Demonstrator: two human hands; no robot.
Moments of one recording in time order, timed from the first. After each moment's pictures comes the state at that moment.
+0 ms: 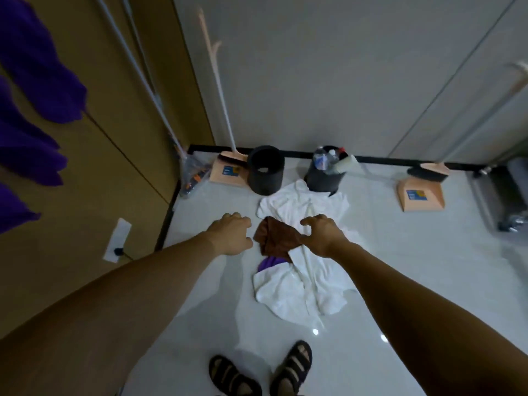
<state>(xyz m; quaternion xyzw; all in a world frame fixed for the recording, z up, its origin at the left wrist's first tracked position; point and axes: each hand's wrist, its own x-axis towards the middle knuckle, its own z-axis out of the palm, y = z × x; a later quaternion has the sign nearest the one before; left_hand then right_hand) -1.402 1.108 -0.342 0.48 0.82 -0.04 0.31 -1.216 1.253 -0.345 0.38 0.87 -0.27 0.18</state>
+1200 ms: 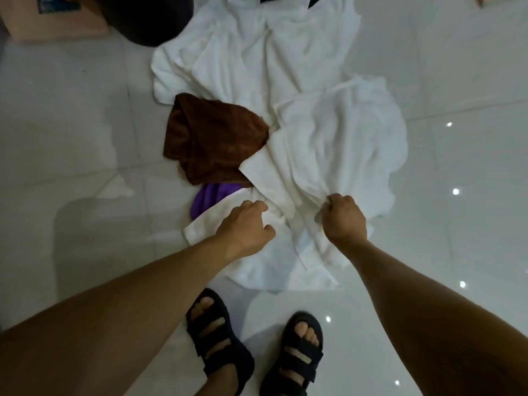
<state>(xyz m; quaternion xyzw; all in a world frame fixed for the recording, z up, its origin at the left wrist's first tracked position) -1.280 1.246 -0.947 0.44 0.76 -0.02 0.48 -1.090 1.337 -0.987 0.64 0.70 -0.30 0.10</state>
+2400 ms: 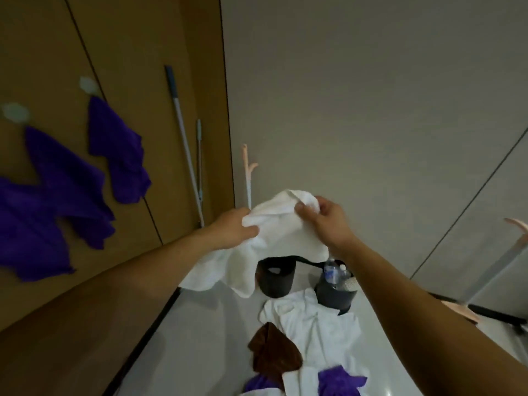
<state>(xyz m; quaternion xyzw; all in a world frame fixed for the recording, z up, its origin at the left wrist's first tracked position) -1.441 1.186 -0.144 0.39 0.83 0.33 0.21 -1.281 1.355 -0.123 0.25 0.76 -0.55 -0.22</state>
